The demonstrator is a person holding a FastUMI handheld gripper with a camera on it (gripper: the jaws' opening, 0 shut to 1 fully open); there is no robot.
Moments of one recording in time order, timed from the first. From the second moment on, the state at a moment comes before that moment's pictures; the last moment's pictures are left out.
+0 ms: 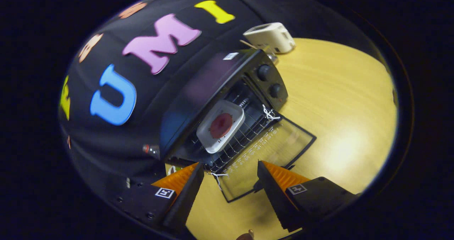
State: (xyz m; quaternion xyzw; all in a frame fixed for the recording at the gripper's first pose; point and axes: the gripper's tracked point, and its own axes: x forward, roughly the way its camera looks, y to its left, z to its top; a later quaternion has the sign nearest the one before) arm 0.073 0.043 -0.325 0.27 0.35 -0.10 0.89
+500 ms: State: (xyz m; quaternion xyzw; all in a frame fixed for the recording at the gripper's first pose) arm 0.002 0.031 -0.423 0.02 0.42 -0.02 0.91
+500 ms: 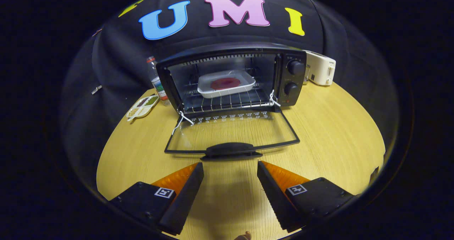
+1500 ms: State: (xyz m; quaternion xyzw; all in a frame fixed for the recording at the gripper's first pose) arm 0.025 0.023 -0.422 -0.01 0.42 -0.04 0.91
